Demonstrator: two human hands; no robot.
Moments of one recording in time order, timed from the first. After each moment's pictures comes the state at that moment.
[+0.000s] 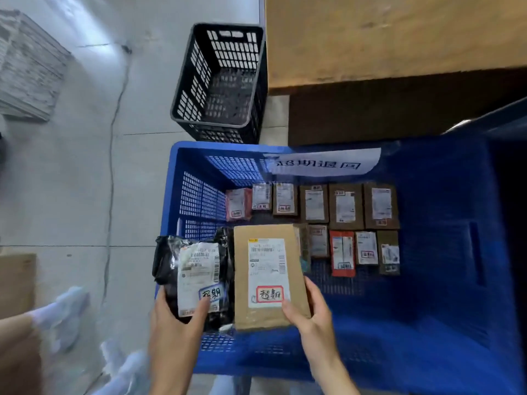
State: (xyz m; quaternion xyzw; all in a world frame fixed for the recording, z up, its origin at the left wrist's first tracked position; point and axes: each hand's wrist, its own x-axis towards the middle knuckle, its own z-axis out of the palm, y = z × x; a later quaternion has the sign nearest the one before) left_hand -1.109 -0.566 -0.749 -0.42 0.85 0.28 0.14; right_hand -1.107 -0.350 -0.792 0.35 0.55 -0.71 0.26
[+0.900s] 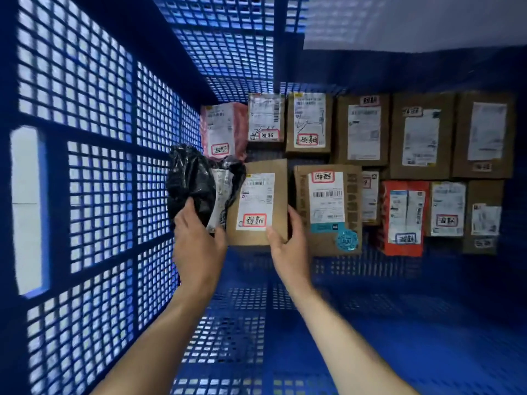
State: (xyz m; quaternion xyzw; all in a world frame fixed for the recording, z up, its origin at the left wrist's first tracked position) left_hand -1.156 -0.608 -1.161 -0.25 0.94 0.19 0.15; right_hand -1.134 -0.457 -1.192 0.31 0.74 -0.56 0.21
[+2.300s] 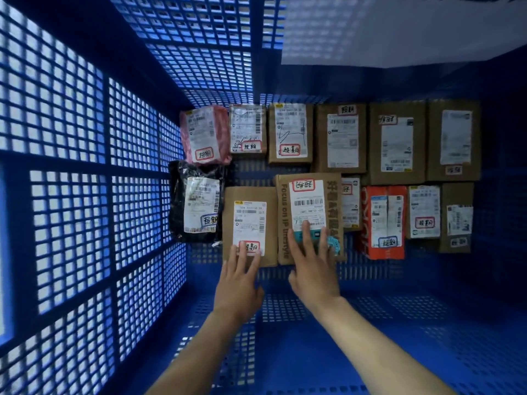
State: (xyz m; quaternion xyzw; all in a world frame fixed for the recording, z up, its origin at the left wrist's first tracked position) left_hand -1.094 -0.561 -1.221 0.08 0.88 0.10 0.46; right_hand -1.118 -0.386 -1.203 0.01 0.90 -0.09 0.42
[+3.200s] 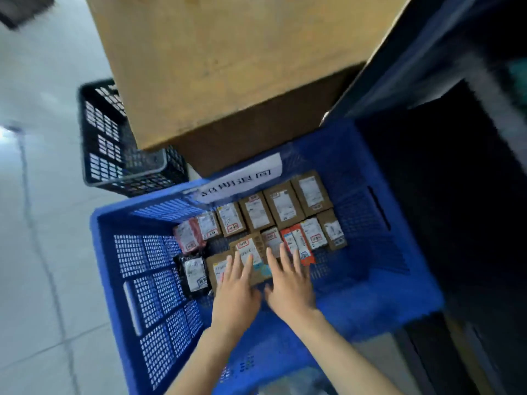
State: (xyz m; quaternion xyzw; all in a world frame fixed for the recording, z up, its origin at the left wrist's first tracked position) left_hand -1.190 -0.418 -0.789 0.14 0.91 0.14 0.37; right_hand -1.155 -0.290 -0.792 0.15 0.91 -0.21 0.32
